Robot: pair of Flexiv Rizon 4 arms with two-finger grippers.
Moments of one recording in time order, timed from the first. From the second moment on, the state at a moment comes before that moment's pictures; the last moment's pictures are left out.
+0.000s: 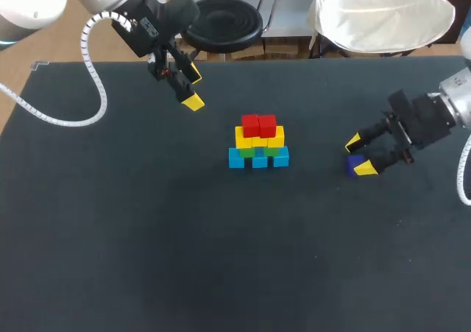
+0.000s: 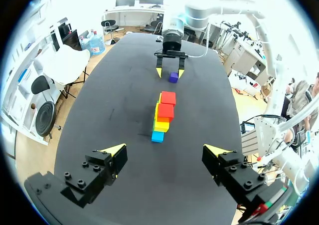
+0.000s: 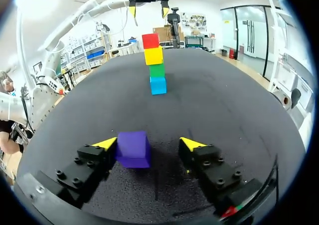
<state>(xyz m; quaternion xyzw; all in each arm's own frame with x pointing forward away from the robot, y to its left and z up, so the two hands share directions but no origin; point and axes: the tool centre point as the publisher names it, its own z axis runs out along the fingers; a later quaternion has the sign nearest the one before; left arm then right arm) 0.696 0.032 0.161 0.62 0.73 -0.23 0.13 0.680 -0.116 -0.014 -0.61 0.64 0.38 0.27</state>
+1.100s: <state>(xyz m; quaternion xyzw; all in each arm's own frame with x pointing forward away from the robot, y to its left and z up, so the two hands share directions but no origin) 0.696 0.032 0.161 0.62 0.73 -0.23 0.13 0.688 -0.064 0.104 -0.54 0.71 0.35 0.28</state>
